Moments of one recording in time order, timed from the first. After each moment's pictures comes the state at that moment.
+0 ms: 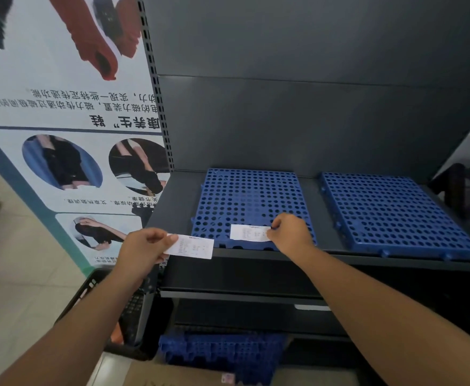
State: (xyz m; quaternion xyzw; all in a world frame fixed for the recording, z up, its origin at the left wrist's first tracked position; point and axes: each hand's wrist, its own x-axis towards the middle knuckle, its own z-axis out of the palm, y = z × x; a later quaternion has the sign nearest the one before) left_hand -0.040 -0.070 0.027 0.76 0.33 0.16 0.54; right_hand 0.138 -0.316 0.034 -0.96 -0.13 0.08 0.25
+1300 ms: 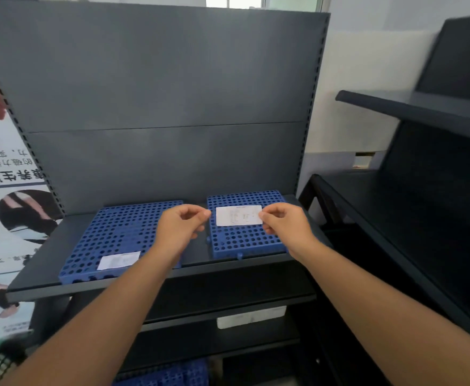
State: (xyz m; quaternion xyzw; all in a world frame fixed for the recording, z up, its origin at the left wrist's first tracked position) left_hand 0.084 -0.419 0.153 0.76 0.15 0.17 0.61; right_hand 0.156 -0.636 0.144 -0.79 -0.08 0.01 0.61
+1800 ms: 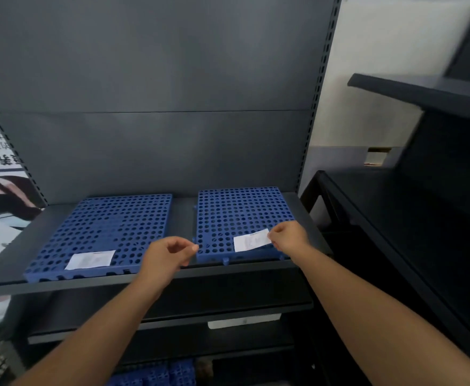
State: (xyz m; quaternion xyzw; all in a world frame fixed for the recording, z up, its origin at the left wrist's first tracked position) left_hand 0.104 -0.439 0.082 0.81 0.20 0.12 0.54; right_hand 0.270 -0.667 0.053 -0.91 0.02 0.08 0.41
